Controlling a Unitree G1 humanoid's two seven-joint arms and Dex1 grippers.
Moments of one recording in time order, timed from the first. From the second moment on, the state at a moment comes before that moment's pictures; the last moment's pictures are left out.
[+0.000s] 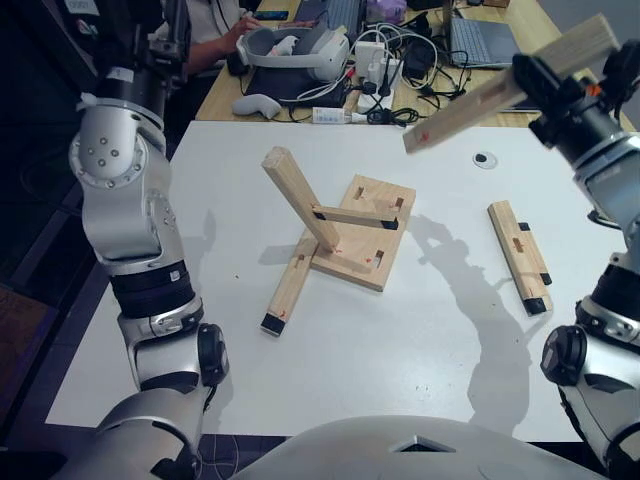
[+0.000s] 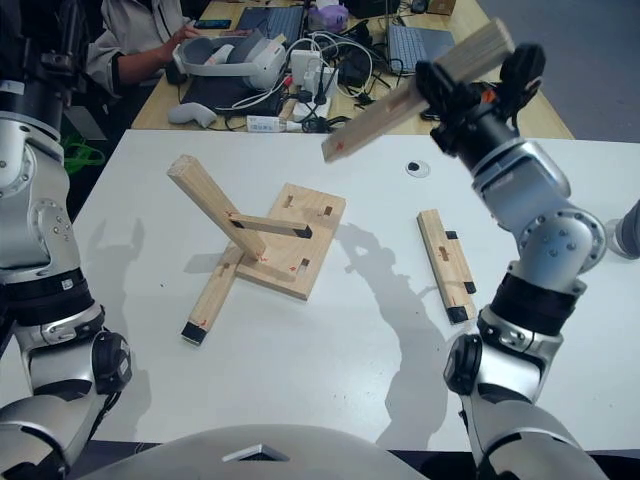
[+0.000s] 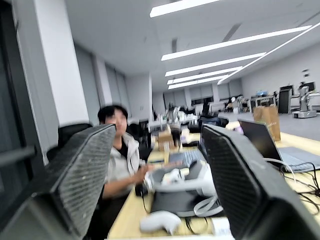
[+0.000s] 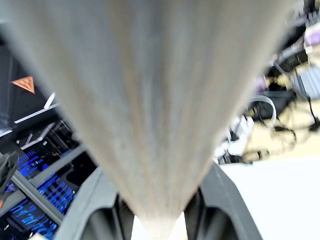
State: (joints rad) left arm -0.61 0.38 0.29 -0.14 -0.12 0.42 -0.15; right arm -0.54 -0.36 -0.43 -0.20 1.17 0.97 -0.03
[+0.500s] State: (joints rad) left arm -0.58 0.31 0.28 -0.18 -0.13 0.58 -0.03; right arm -0.35 -0.33 -0.40 -0.28 1.50 1.01 -0.48
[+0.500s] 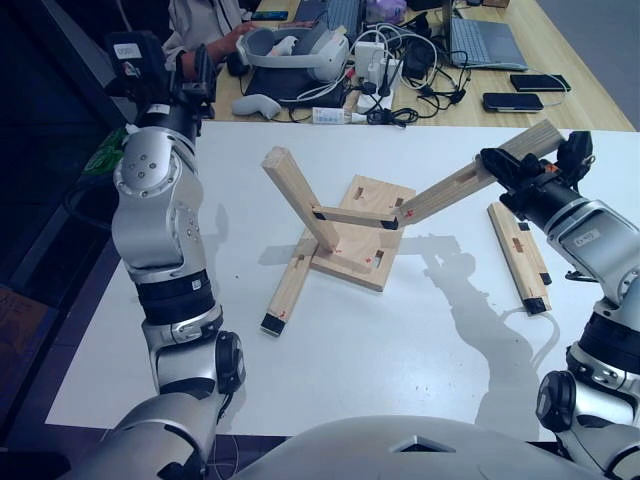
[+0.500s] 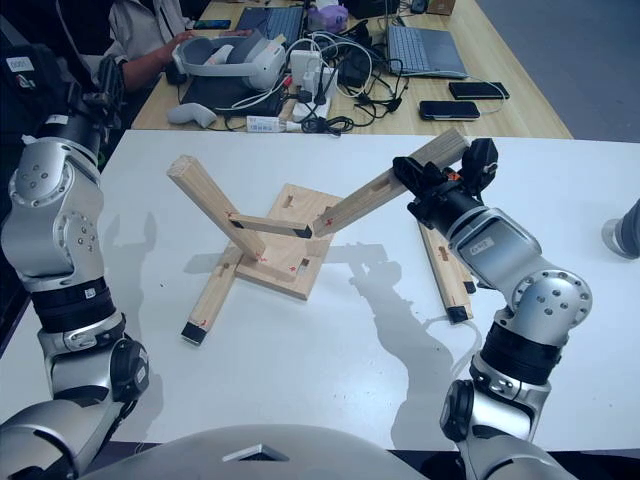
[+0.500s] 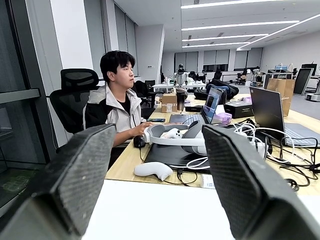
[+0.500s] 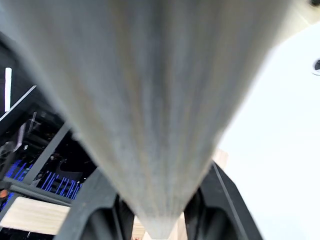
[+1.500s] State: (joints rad) left arm -0.59 0.26 0.25 -0.19 -0.14 0.60 0.02; right arm -0.27 -0.50 -0.20 -0.20 1.63 0.96 -0.57
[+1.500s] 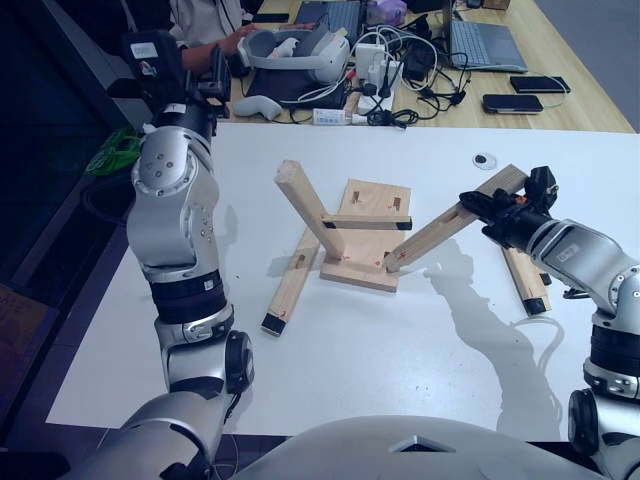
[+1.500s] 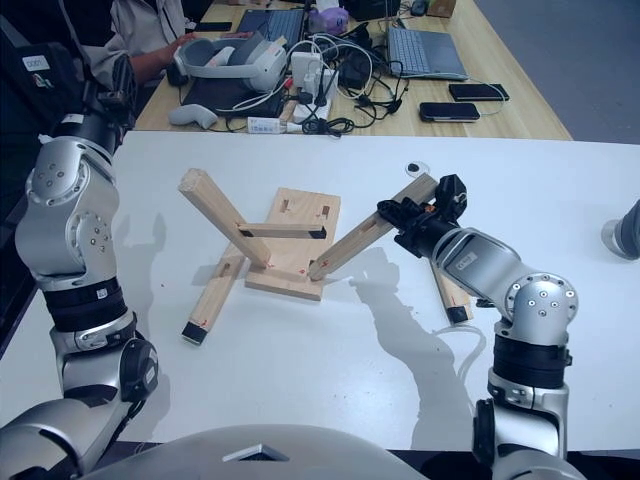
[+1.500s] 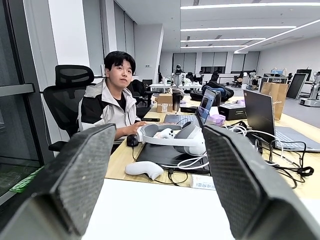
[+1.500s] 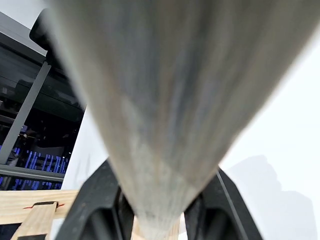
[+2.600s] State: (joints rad) left arm -0.60 0.26 0.25 -0.20 -0.13 0.57 0.06; right arm -0.46 -0.59 -0.18 -0.08 1.27 1.09 -0.20
